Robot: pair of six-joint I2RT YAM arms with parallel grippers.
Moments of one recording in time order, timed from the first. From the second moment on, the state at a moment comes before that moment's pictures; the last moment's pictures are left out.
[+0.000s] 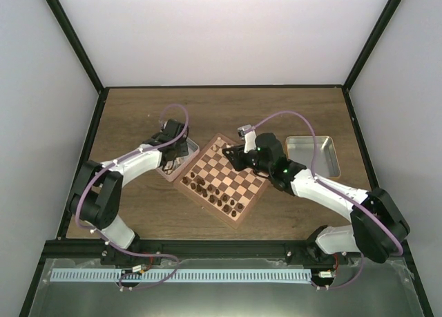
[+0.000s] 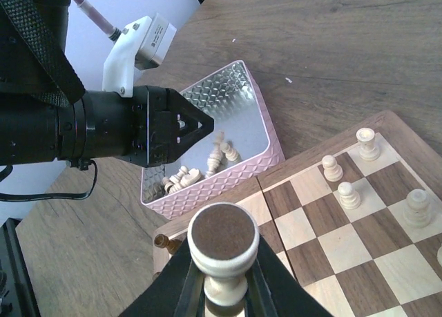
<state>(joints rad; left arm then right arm) -0.45 1.62 0.97 -0.31 -0.26 -0.54 0.70 1.31 0.74 0.18 -0.23 0.44</state>
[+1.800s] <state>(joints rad) -0.42 1.19 0.80 -0.03 0.72 -0.60 0.74 1.55 1.00 -0.02 -0.48 -0.01</state>
